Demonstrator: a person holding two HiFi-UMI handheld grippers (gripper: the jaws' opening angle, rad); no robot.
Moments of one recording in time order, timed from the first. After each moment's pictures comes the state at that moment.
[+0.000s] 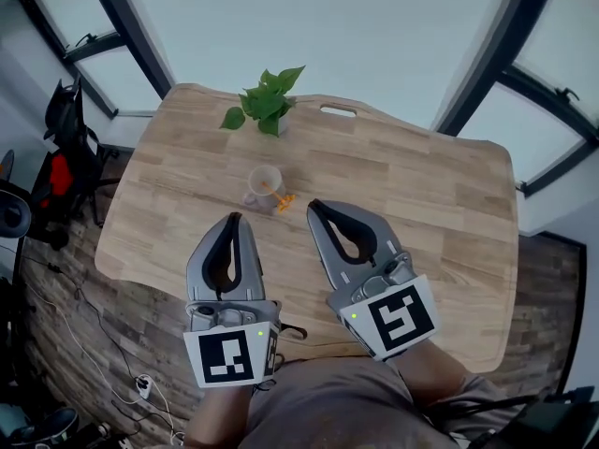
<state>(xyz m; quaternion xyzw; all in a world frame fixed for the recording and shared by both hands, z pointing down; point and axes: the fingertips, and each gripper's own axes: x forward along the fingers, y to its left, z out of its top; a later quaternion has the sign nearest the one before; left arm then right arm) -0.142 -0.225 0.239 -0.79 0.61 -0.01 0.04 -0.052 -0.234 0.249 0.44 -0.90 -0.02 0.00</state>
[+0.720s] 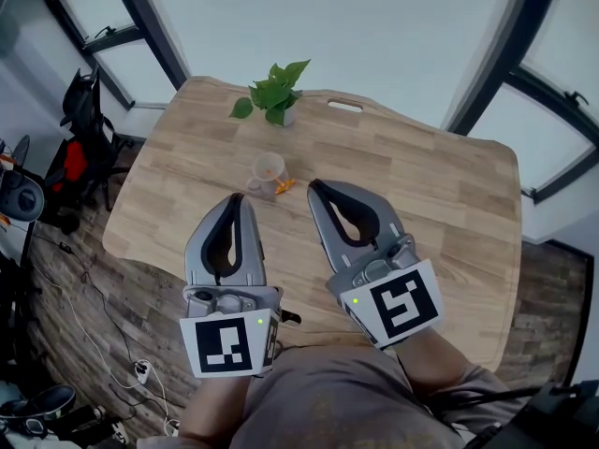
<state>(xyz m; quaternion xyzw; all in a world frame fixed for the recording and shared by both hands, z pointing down) -0.119 -0.198 0.212 -0.78 0.62 -0.01 0.08 -0.036 -0.214 0.226 0.42 -0.91 -0.04 -0.03</state>
